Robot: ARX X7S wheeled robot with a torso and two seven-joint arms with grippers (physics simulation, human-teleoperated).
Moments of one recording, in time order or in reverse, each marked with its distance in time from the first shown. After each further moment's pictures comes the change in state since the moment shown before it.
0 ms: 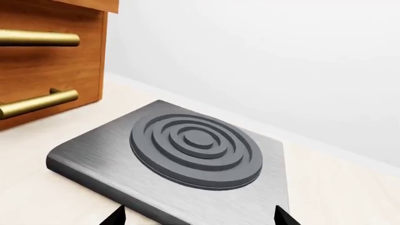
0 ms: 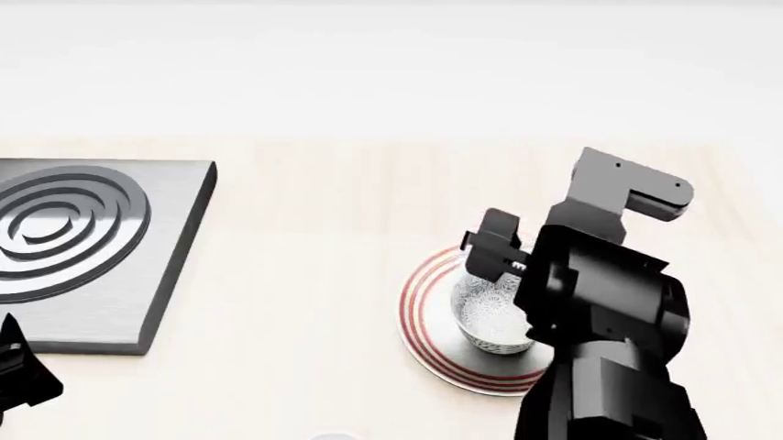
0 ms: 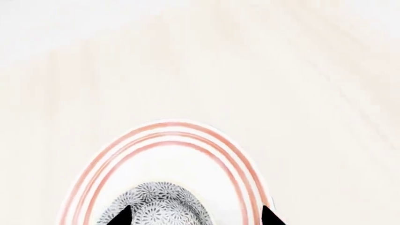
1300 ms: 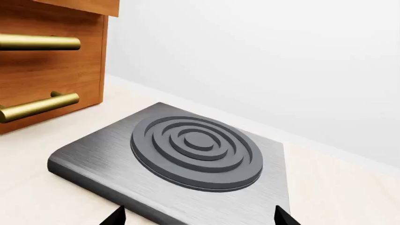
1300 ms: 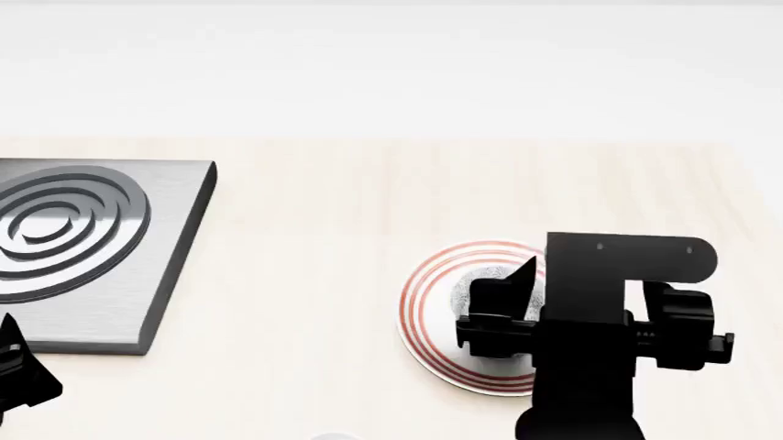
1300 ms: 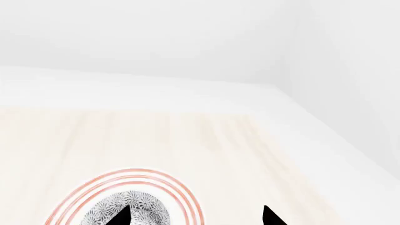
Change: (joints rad) left arm 0.005 -0.009 0.014 0.000 -0.001 0.018 -0.010; right arm -0.787 0.050 -0.442 -1.630 0.051 0.392 0.000
